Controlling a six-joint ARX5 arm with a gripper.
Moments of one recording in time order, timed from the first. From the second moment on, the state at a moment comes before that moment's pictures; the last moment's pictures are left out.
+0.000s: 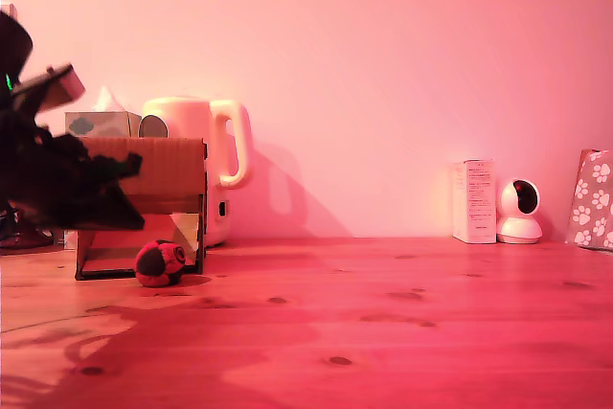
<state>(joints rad) -0.24 1.64 0.55 0.67 0.24 -0.08</state>
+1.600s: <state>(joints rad) -0.23 2.01 0.86 0.68 0.15 -0.05</state>
